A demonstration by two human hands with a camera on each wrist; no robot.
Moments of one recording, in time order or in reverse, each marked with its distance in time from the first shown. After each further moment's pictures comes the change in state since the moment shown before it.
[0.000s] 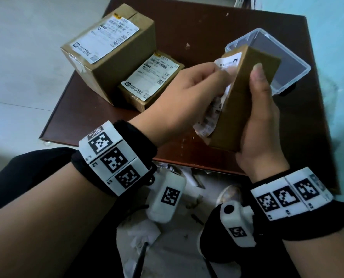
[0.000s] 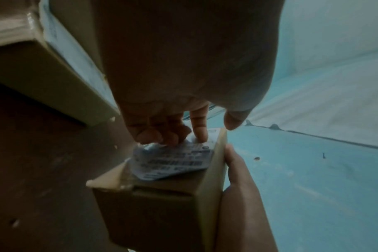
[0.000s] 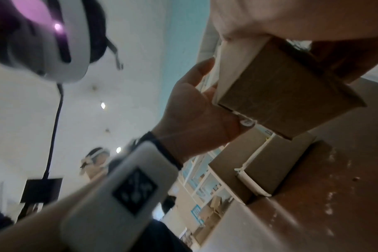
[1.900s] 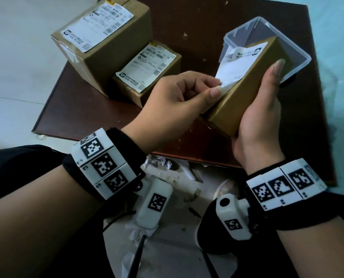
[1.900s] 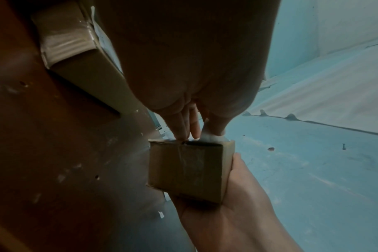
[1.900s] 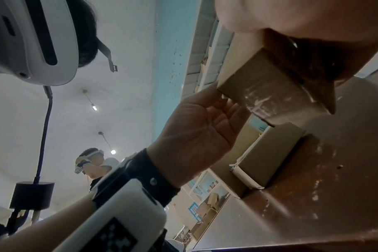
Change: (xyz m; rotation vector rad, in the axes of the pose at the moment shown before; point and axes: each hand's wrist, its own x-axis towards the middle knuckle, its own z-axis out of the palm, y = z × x) left_hand -0.008 -0.047 -0.004 0.006 0.070 0.167; right_hand 0.008 0.009 -0.001 0.004 0.277 0.142
